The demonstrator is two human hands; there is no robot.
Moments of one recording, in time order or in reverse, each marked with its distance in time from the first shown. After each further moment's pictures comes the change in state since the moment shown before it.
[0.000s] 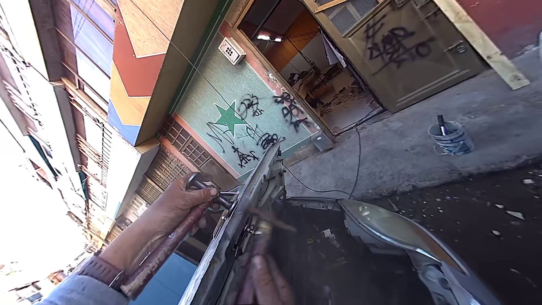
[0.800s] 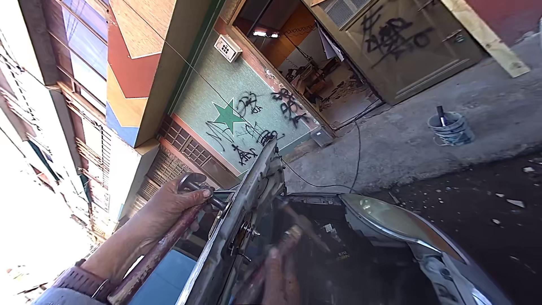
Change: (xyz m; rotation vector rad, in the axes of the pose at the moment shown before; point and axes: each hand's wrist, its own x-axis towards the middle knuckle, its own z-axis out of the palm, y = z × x) left_hand -0.002 0.000 -0.005 0.029 0.018 -0.012; right_hand 0.018 0.019 -0.012 -0.103 0.233 -0.104
